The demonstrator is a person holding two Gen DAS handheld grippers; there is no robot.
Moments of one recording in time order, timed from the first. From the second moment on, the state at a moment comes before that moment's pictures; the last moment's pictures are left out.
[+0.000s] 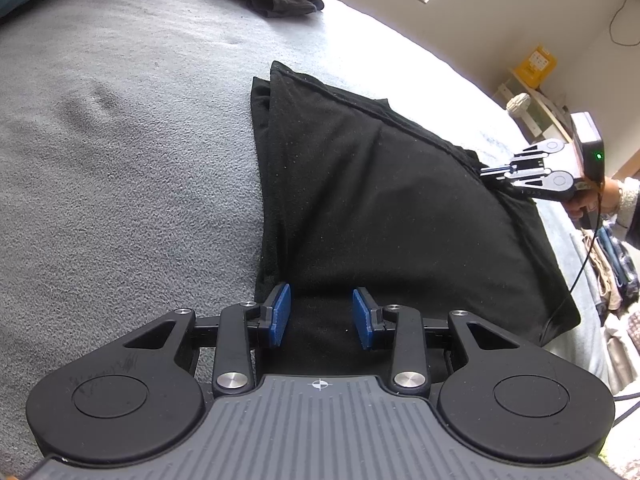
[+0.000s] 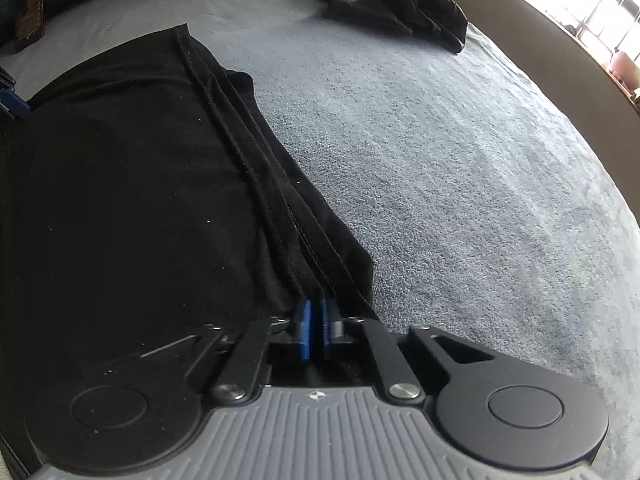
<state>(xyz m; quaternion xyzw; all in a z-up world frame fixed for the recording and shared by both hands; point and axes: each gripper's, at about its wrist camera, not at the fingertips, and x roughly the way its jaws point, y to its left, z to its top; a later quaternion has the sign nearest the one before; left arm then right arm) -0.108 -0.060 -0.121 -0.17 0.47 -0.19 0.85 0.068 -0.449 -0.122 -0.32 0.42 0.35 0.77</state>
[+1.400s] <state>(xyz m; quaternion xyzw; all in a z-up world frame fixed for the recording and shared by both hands) -0.109 -0.064 -0.120 -0.16 0.47 -0.18 0.85 0.066 -0.641 -0.125 0.18 0.47 0.15 0.85</state>
